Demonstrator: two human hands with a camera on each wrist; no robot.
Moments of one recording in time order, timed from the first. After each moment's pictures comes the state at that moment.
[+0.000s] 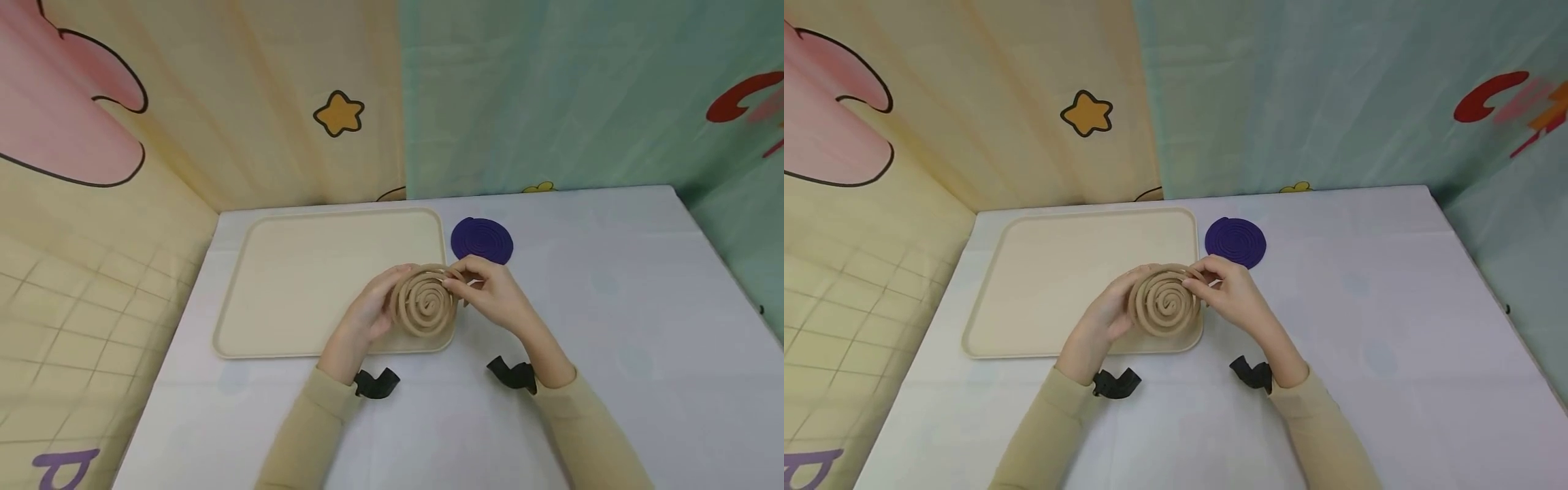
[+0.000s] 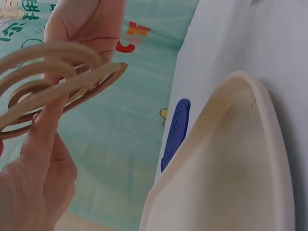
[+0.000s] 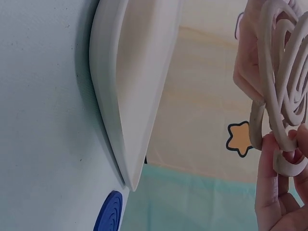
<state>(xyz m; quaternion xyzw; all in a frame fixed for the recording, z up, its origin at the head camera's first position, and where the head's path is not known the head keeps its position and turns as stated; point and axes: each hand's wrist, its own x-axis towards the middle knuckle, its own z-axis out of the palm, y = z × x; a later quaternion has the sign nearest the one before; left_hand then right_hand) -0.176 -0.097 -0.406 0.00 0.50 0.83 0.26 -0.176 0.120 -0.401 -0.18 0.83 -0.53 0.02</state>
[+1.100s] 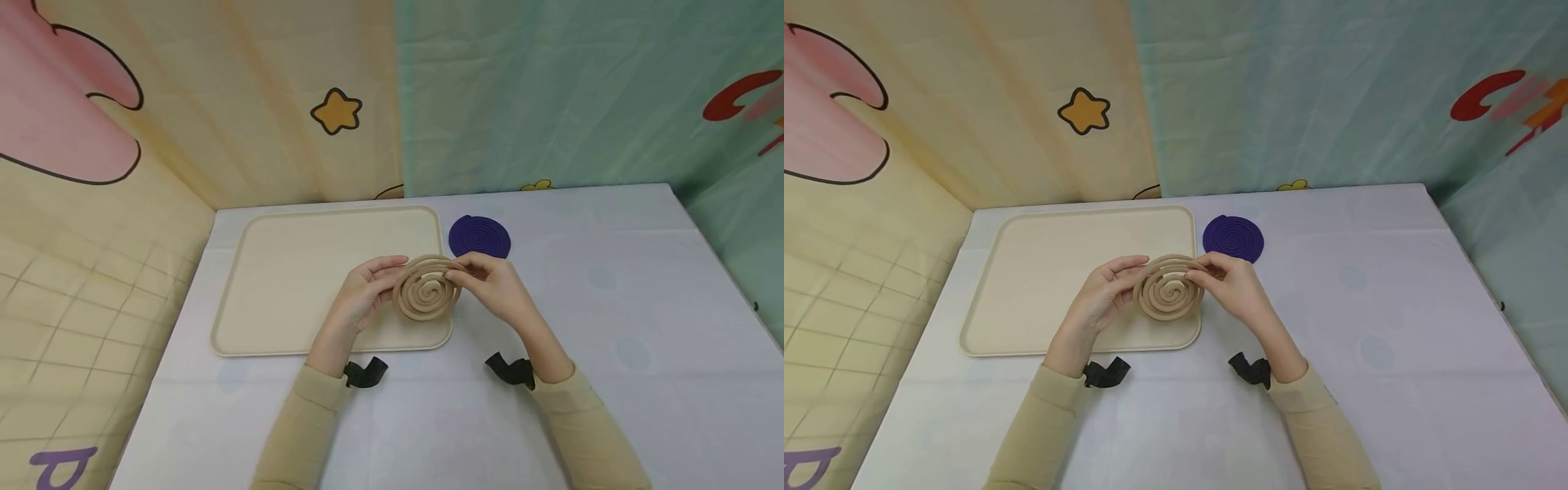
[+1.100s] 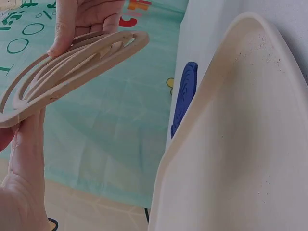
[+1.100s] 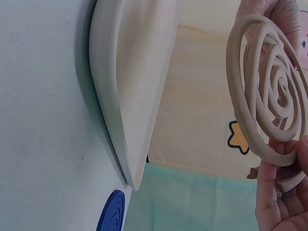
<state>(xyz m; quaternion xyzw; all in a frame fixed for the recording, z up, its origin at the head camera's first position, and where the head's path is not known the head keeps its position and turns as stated) -0.186 -0.110 -0.402 0.01 0.59 0.79 0.18 -0.179 0.123 -0.399 -0.13 0.84 -0.53 0.01</state>
